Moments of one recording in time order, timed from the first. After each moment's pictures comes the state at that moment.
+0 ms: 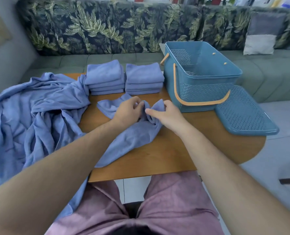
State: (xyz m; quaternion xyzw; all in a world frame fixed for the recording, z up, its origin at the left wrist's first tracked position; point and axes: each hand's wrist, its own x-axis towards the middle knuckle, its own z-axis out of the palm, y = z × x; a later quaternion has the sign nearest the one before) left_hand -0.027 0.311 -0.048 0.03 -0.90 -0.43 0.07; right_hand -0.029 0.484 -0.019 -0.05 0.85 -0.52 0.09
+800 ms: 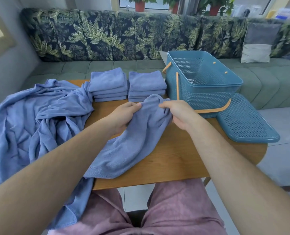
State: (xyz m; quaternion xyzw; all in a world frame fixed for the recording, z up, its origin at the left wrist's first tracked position) left_hand -0.019 0.288 -0.018 0.11 -0.70 -0.70 -0.09; right_hand -0.063 0.482 0.002 0.06 0.72 -0.67 0.16
